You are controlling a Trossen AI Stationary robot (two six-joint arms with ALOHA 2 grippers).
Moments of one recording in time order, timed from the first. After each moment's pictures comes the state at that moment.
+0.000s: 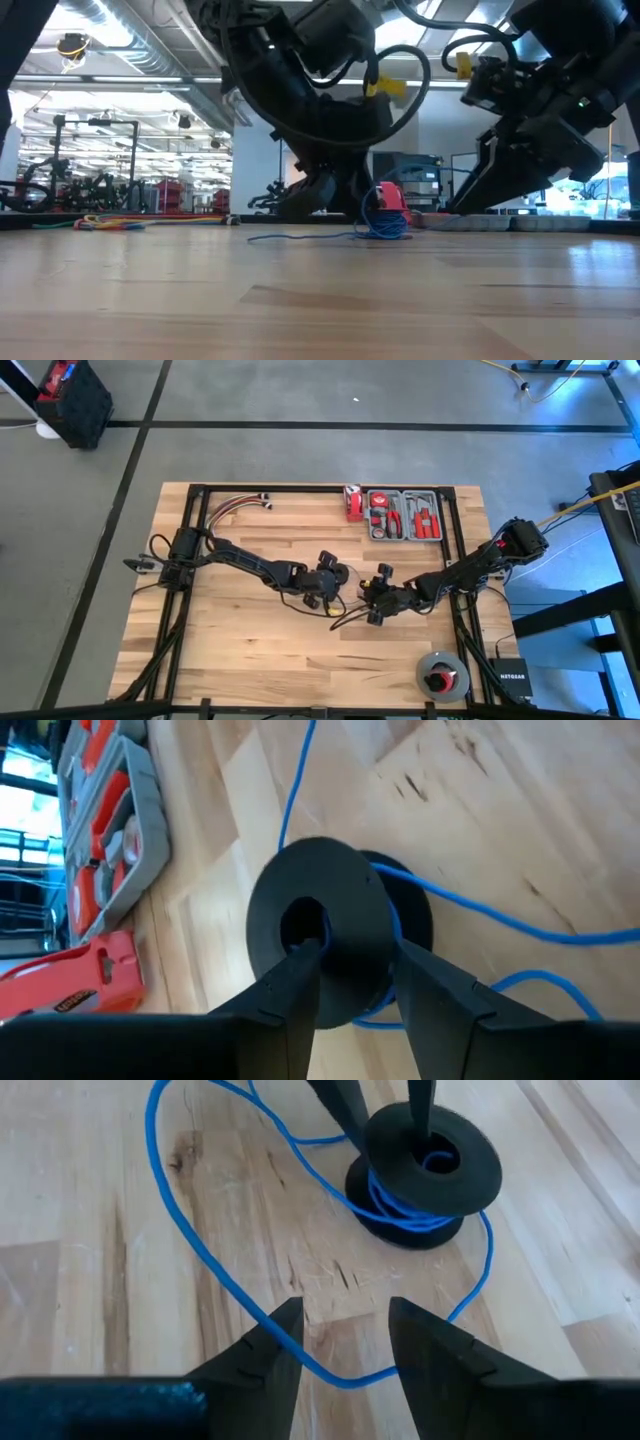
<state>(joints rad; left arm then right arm) -0.10 2.01 1.23 -0.05 -0.46 0.64 0.37 1.50 0.53 0.09 0.50 0.36</state>
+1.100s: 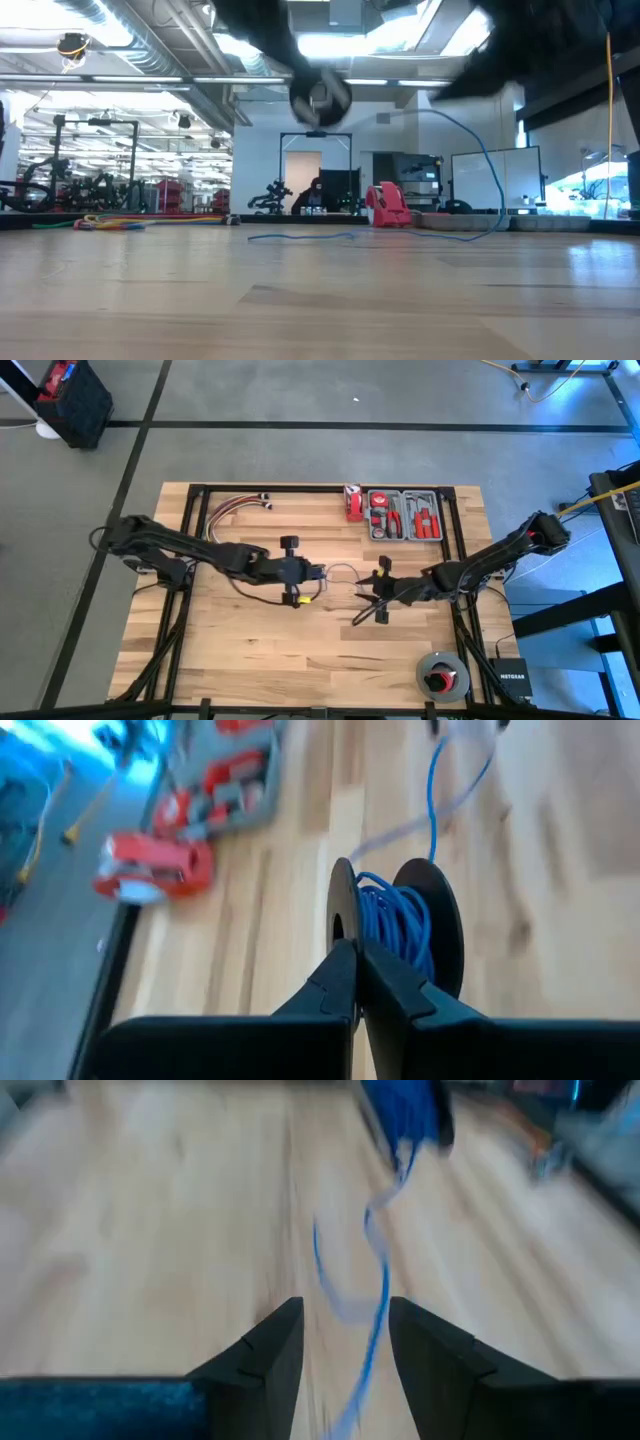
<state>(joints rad) -0.18 1.53 1.21 -0.47 -0.49 0.09 0.37 1.23 0.56 0.13 0.44 0.15</state>
